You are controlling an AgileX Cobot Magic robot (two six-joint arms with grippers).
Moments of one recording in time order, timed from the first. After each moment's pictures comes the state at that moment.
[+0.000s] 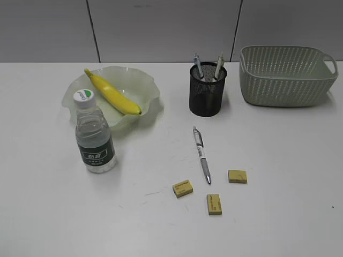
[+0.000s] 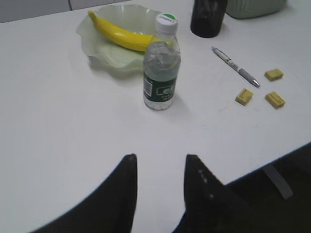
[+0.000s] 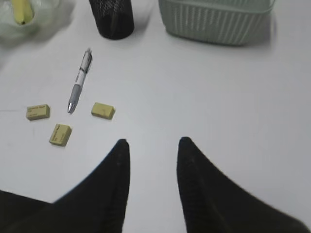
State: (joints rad) left arm -0.60 0.06 -0.54 0.12 1.06 -0.22; right arm 0.42 0.34 -0.55 -0.13 0.84 0.20
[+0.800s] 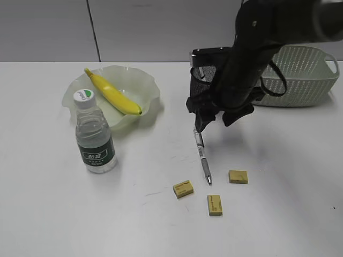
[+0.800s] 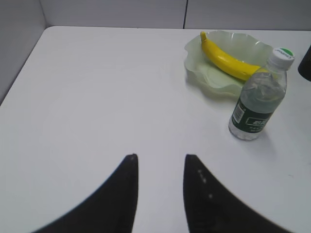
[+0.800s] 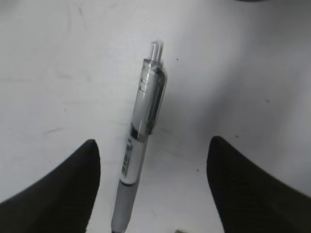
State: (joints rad) left arm -0.22 -0.01 -0.54 0.15 1.06 -0.22; right arm 0.50 2.06 -1.45 0.13 0.78 0.07
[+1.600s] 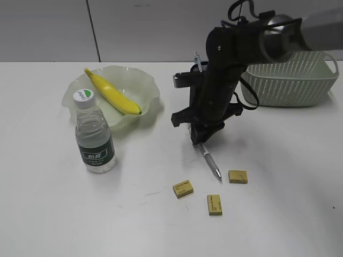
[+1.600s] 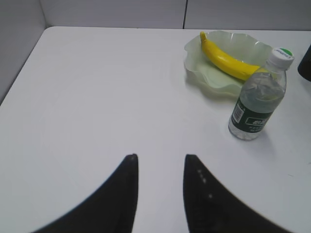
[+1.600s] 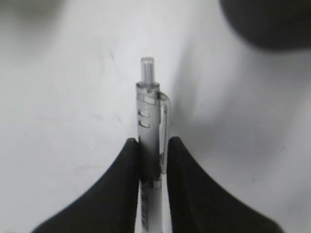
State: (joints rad) left arm -0.22 -0.01 -0.54 0.15 1.06 -0.22; right arm 0.52 2.24 -1.61 0.15 0.84 0.07
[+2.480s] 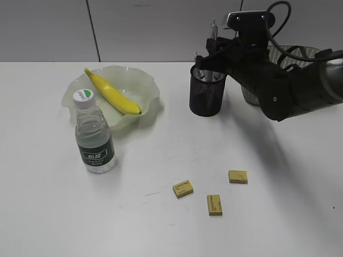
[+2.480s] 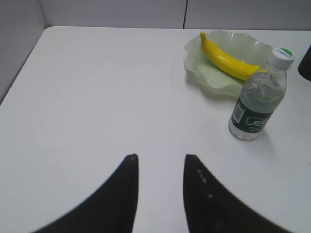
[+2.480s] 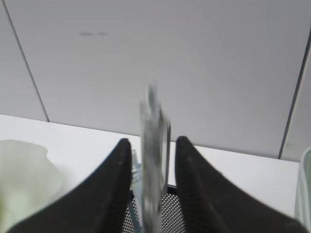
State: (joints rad) left arm -0.22 -0.01 -0.54 0.15 1.06 -0.22; right arm 0.42 2.09 -1.06 0.09 -0.87 0.03
